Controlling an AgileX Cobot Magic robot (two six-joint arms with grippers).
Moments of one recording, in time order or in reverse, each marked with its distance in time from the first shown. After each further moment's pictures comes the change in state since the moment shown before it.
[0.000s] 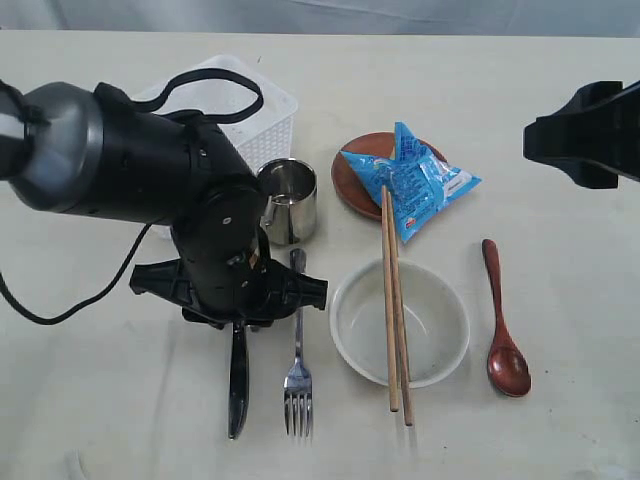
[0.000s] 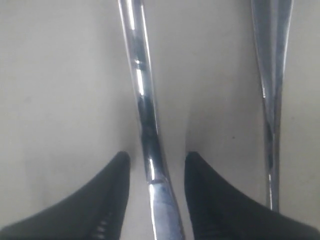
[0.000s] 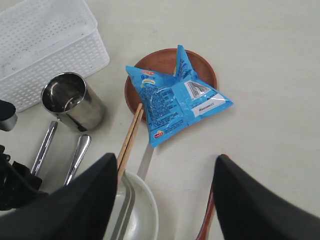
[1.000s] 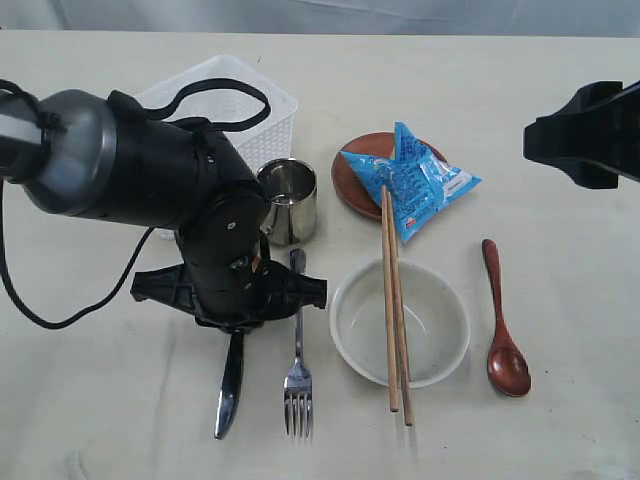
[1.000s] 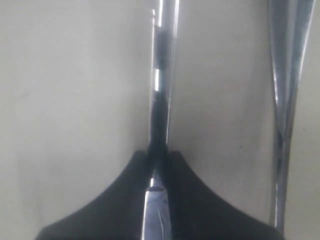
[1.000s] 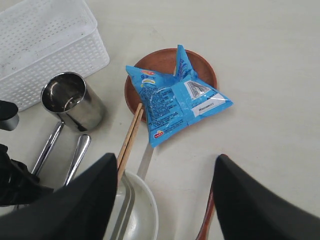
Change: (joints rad) left arm 0.000 0.026 0.000 -0.005 -0.009 -0.058; right arm 0.000 0.000 0.000 0.000 0.000 0.000
